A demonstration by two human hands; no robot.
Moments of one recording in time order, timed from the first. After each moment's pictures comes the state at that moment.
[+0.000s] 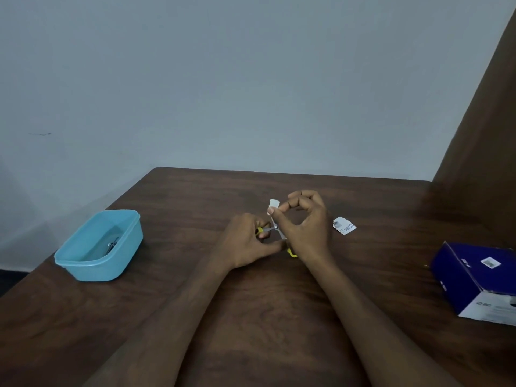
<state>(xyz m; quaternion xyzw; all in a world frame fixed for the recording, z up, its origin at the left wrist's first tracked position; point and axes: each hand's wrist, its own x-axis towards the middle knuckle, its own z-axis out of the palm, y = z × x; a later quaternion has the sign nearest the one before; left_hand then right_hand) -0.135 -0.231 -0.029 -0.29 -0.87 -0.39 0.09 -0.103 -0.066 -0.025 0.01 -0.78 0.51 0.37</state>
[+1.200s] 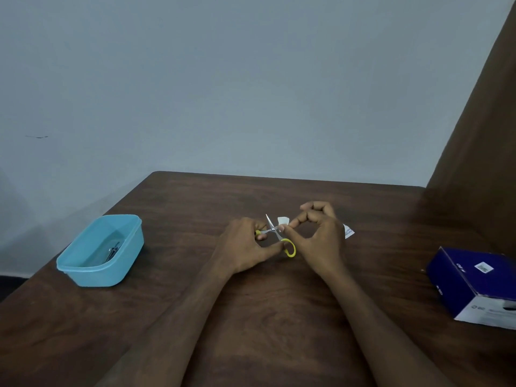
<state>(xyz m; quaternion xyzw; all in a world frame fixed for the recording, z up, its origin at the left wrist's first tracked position) -0.134 -0.234 -0.029 -0.25 -0.89 -0.36 0.13 -0.090 -0.043 -0.030 0.00 -0.83 0.43 0.35</state>
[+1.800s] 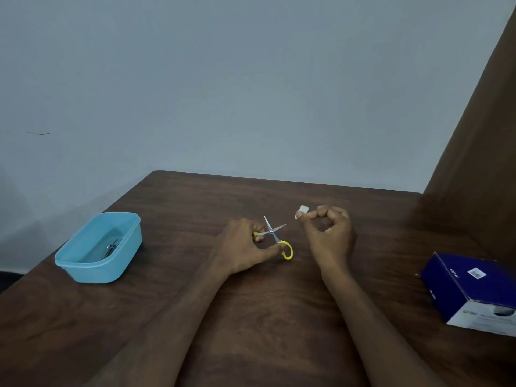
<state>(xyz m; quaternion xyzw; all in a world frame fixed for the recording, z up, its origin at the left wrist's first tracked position) -0.137 -0.233 -0.031 -0.24 -0.90 -0.34 0.14 -0.091 -0.036 -0.021 -0.11 -0.76 0.50 0.40</state>
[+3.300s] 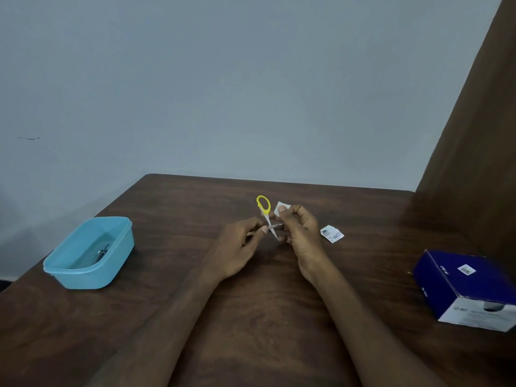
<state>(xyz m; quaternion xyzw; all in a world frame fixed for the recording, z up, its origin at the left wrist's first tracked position) -0.134 -0.231 -0.031 -0.33 -0.85 -0.39 0.14 -0.104 -0.061 -0.018 -0.03 -0.63 0.76 0.15</state>
